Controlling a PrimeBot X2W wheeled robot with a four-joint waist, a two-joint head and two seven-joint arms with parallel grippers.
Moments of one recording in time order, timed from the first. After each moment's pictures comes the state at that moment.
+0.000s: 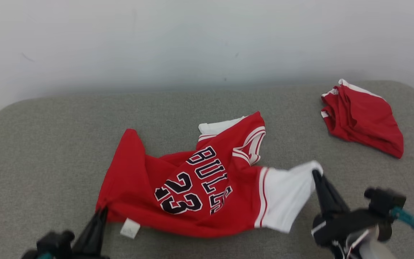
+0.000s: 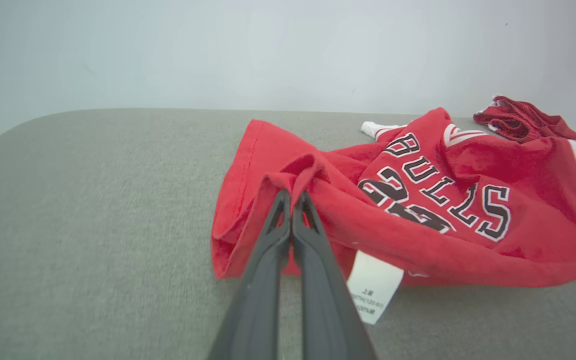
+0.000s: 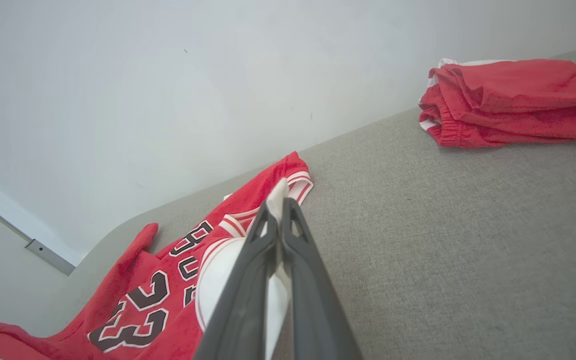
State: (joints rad) left arm -0.13 0.15 -0.09 0.30 -0.21 -0.13 -0.25; right arm -0.17 -0.24 0.38 0.26 0.67 0.13 -0.19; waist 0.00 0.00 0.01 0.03
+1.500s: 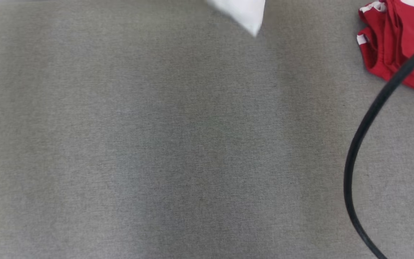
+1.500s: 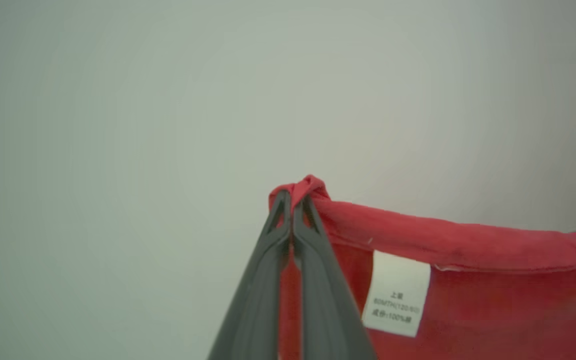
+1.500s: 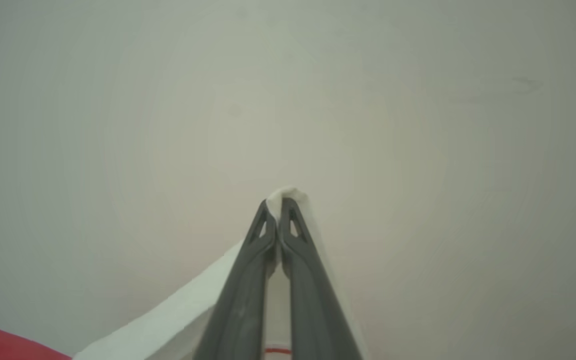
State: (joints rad) left arm -1.76 0.43 -0.50 0.82 -0.49 -0.13 -0.13; right arm -1.96 -0.14 0.46 1.24 0.54 0.13 -0.20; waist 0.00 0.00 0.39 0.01
